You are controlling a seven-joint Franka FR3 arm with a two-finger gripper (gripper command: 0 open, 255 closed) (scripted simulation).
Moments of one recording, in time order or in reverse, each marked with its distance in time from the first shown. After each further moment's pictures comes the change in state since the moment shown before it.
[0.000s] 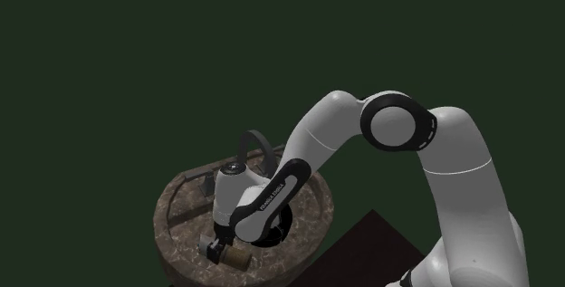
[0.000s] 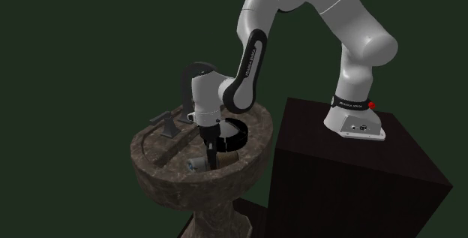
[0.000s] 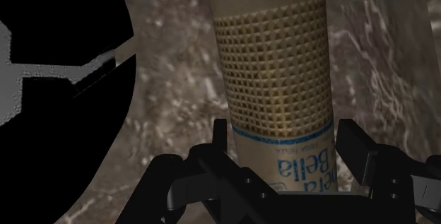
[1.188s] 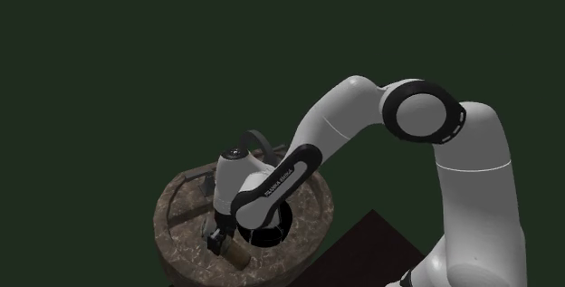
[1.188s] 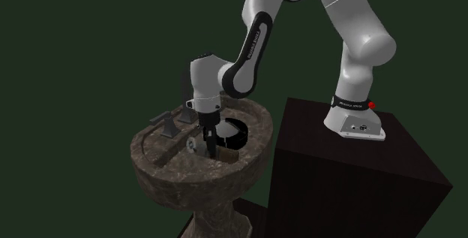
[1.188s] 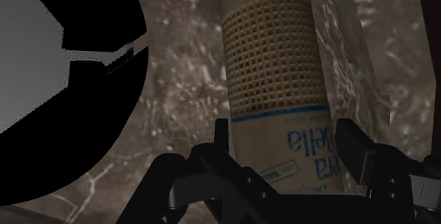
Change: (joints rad) arm -0.052 -0.125 0.061 -0.052 0.044 -0.076 -0.018
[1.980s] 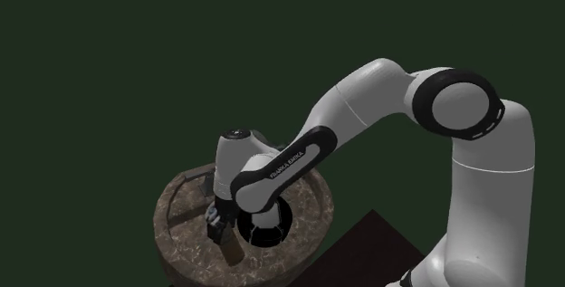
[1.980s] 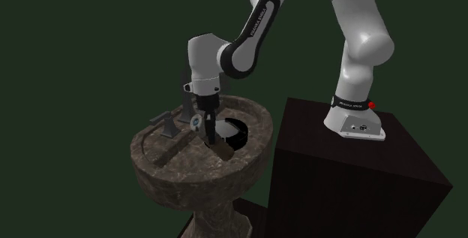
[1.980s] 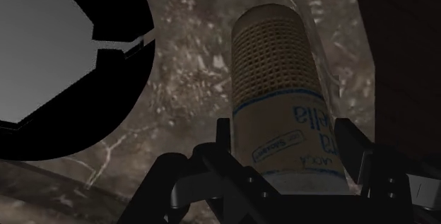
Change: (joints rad) arm -0.059 -0.140 0.077 -0.028 0.072 -0.110 -0.032
